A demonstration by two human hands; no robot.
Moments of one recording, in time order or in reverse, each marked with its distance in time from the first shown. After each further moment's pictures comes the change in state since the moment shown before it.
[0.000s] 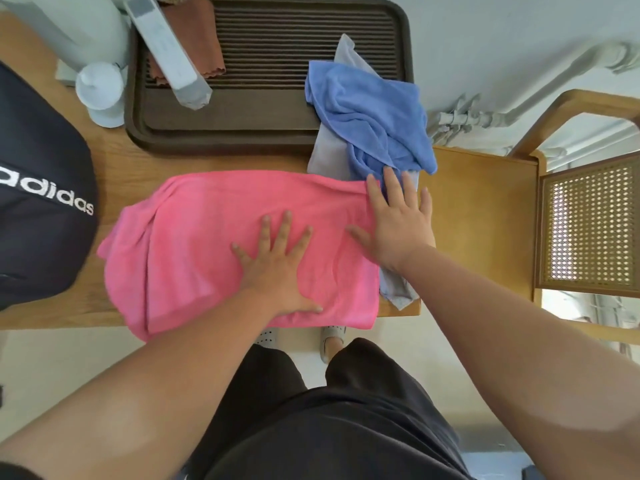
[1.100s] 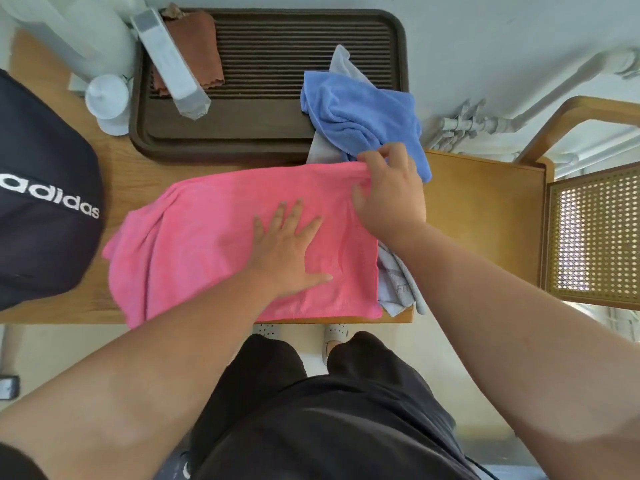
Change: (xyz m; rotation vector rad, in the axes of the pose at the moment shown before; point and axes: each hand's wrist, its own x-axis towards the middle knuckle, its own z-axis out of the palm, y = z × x) left_hand 0.016 0.020 -0.040 0.018 0.146 0.071; right_hand 0.032 -0.007 -0.049 0.417 0.266 -0.005
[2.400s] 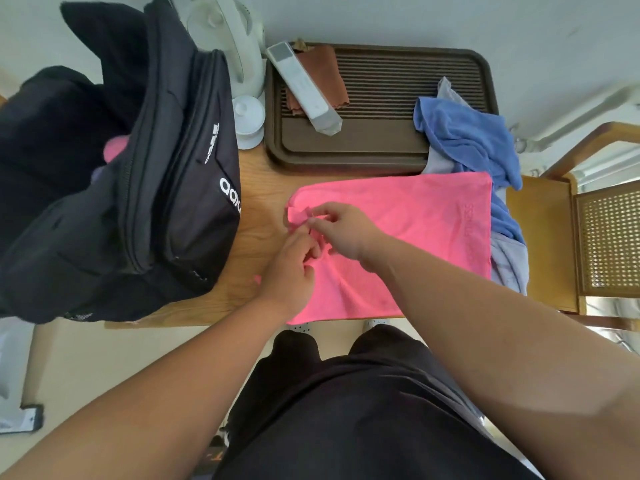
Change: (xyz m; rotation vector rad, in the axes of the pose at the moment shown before) left_hand -0.112 -0.204 0.006 -0.926 0.452 0.138; right_hand -0.034 -0.267 0.107 0.578 -0.479 0.313
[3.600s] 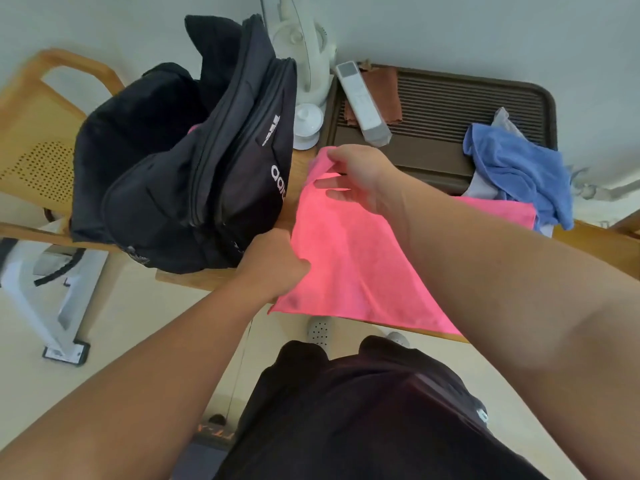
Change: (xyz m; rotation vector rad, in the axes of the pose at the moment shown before) left_hand -0.028 0.046 -0.070 0.337 -0.006 -0.570; right_hand 0.032 -0.086 -0.015 0.395 -0.198 0.017
